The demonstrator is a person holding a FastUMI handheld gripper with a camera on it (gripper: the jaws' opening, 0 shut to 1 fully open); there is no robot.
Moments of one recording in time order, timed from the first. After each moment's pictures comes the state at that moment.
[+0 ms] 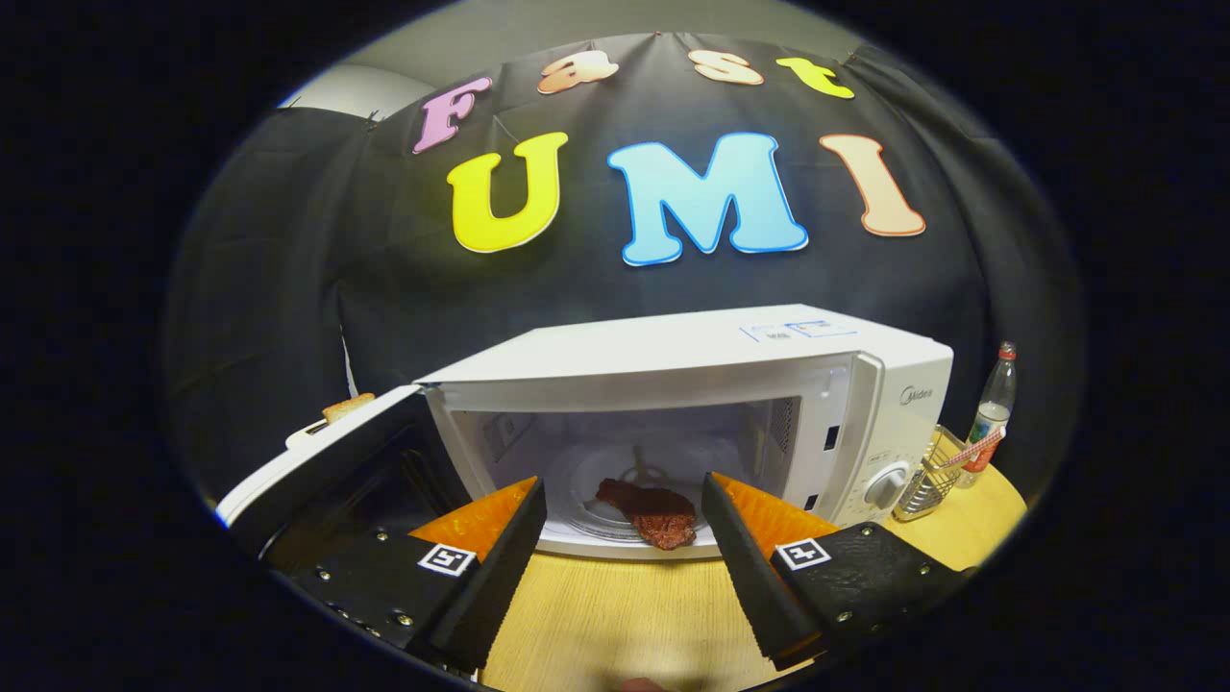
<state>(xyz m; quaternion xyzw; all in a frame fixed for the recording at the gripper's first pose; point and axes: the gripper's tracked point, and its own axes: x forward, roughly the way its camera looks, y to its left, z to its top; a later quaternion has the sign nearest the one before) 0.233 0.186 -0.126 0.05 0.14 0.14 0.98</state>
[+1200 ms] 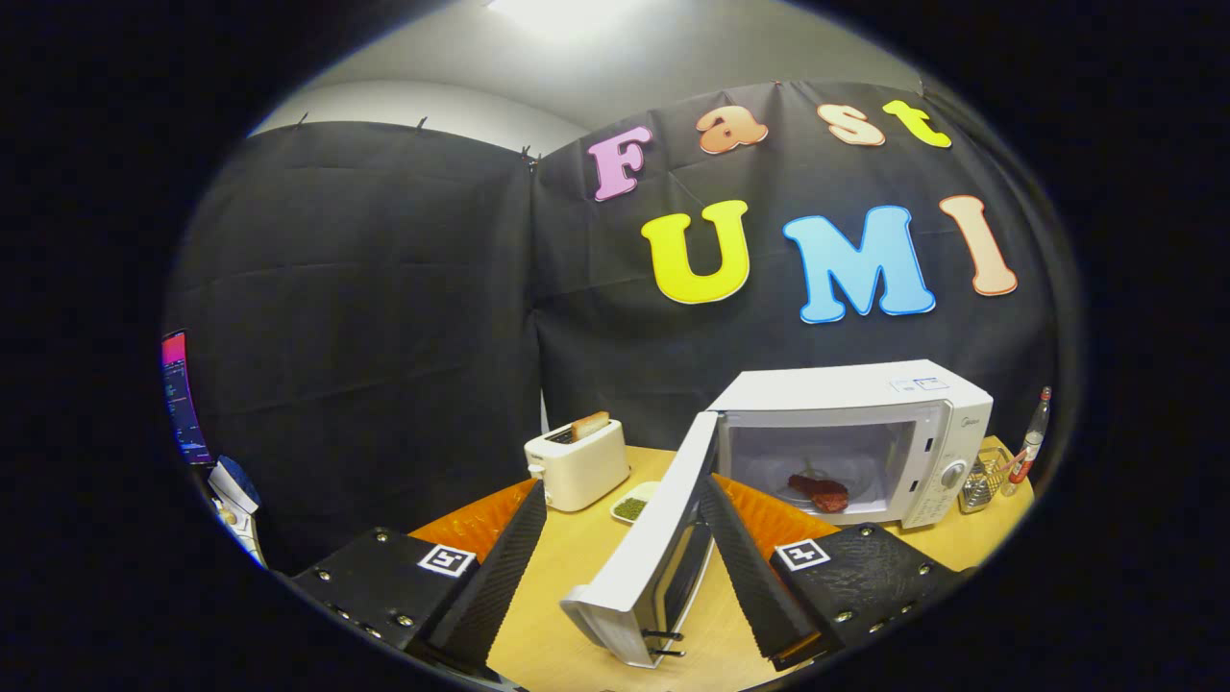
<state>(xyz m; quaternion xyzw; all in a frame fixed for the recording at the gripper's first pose) -0.004 0.298 -0.019 0.06 0.08 0.36 0.93</state>
